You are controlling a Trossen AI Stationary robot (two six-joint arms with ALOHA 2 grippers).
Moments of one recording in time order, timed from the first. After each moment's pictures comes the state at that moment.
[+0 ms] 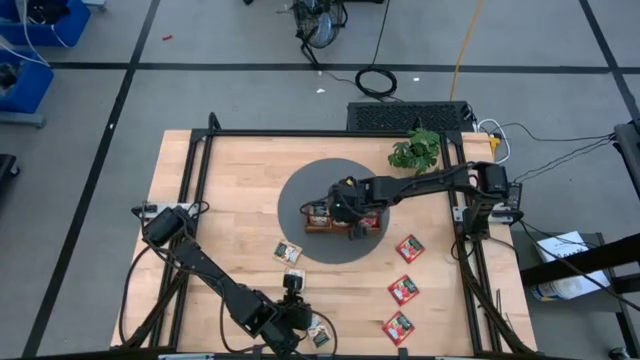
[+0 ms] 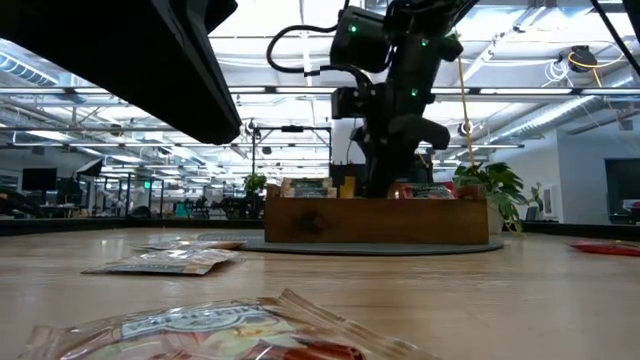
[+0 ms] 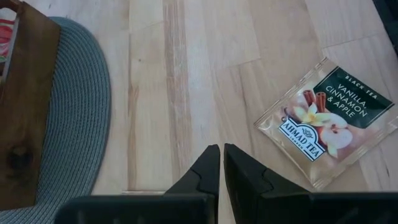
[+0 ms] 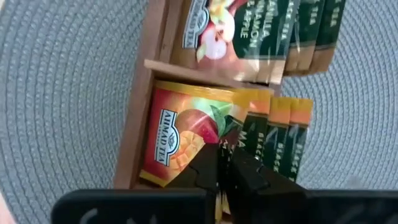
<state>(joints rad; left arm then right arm) -0.71 2.04 1.46 -0.52 -0.55 -0.38 -0.06 1.82 1.24 -0.60 0.08 -0.27</state>
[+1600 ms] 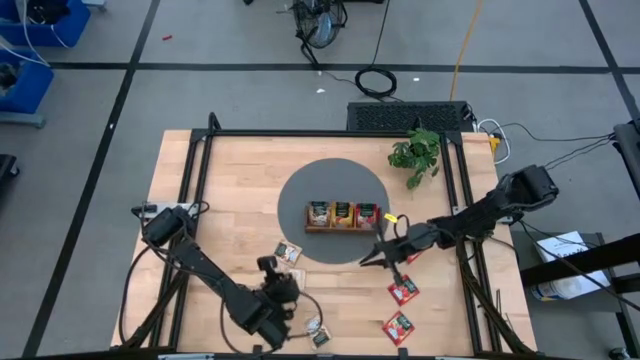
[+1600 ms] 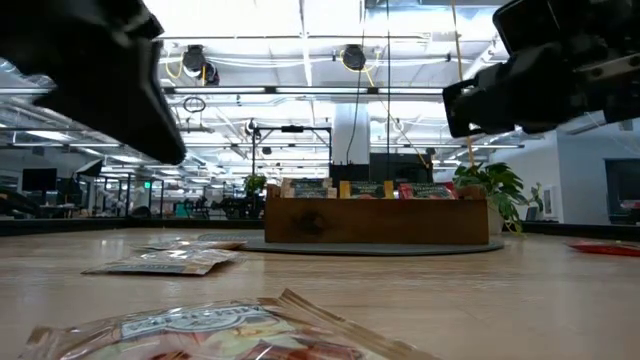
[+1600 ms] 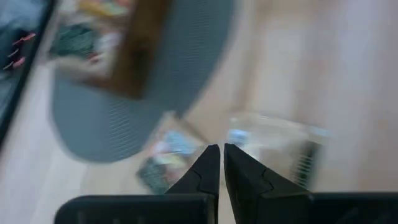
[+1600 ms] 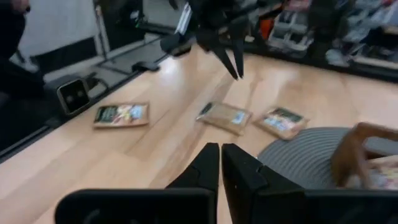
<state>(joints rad) -0.71 2.04 1.46 -1.01 -0.75 -0.89 0.32 1.47 0.31 0.94 -0.03 -0.07</state>
